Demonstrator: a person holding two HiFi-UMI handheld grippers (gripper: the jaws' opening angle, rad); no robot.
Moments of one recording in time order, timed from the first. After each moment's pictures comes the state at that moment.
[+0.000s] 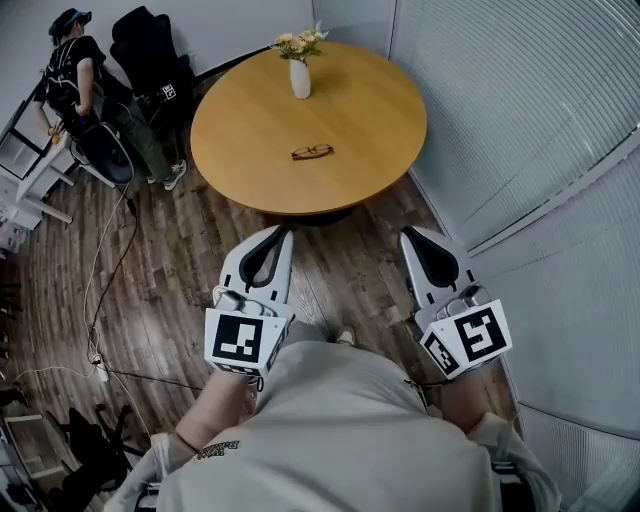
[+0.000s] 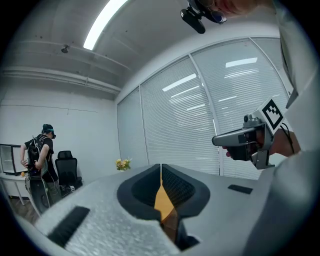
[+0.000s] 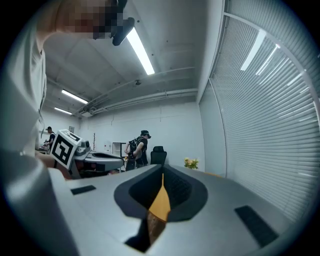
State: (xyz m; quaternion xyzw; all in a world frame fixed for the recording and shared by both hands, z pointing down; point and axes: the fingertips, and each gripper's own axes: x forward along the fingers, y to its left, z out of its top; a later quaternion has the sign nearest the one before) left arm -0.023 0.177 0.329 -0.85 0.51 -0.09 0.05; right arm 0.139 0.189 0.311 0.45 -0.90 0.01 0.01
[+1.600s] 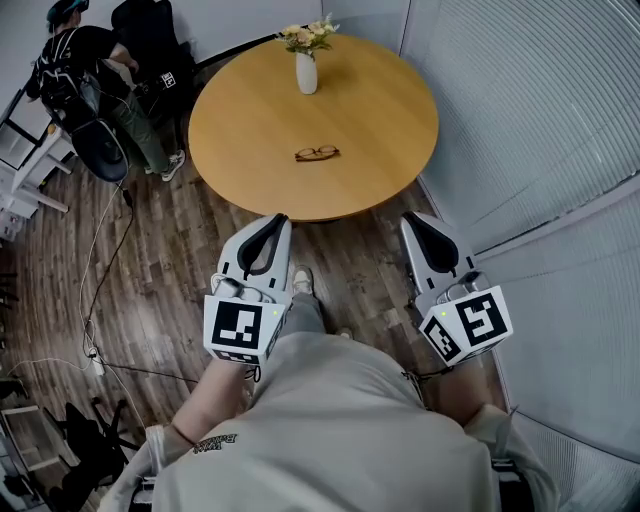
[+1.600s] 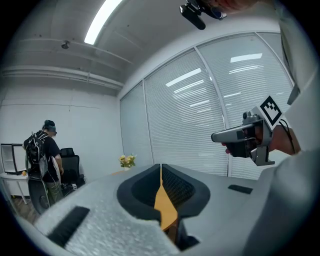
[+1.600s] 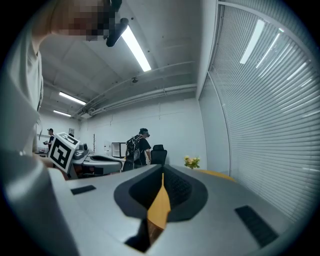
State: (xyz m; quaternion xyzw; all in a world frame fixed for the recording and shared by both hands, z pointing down) left arm -0.042 0.112 0.350 -0.84 0.52 -0.11 0.04; right arm 0.122 0.114 0.326 0.44 -0.90 0.04 0.01
